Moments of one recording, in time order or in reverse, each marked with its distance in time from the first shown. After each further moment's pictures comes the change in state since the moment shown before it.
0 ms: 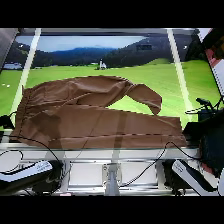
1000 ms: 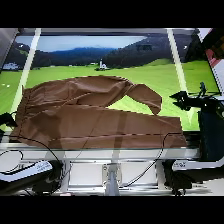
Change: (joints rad) left arm -0.001 -0.001 0.000 -0.098 -0.002 -0.046; right arm 0.042 -0.521 0.181 0.724 -0.464 0.086
